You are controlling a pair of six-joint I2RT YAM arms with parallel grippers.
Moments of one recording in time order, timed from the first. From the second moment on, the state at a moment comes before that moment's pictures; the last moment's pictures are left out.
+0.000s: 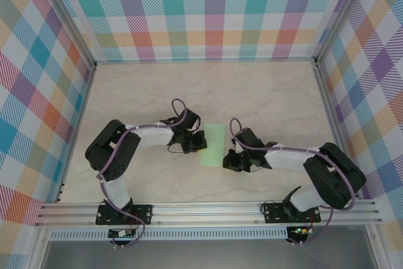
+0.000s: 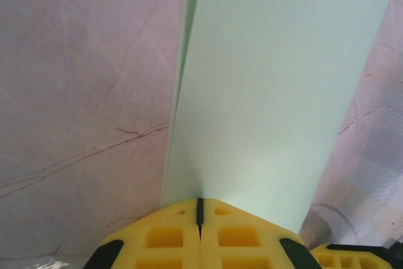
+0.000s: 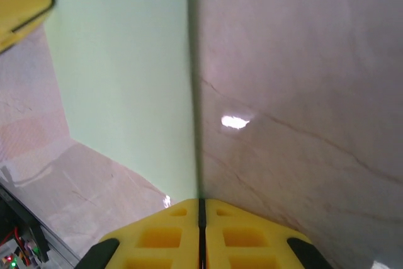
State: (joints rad) left arm -0.66 1.81 0.95 -0.24 0.36 -0.87; right arm 0.70 1.42 0.51 -0.16 -0.44 0.87
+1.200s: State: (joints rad) left arm -0.66 1.81 0.95 -0.24 0.36 -0.87; right arm 0.68 1.53 0.57 -0.11 -0.50 0.78
